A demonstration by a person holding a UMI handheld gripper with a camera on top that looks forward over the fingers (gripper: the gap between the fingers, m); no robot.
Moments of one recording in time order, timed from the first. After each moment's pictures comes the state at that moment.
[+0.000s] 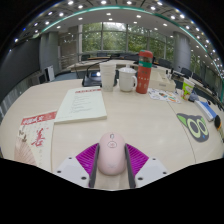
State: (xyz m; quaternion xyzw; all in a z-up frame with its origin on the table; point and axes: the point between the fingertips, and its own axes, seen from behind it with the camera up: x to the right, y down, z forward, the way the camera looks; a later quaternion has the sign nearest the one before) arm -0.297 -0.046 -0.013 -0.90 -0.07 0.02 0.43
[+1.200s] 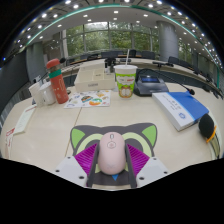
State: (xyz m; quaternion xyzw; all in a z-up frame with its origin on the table) arm 0.079 0.058 -0.008 -0.90 -0.01 0.04 0.42
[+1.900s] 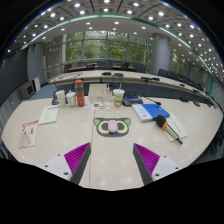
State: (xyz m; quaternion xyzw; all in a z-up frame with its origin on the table) arm 0.068 -0.230 0.194 -0.89 -0.01 -0.02 0.46
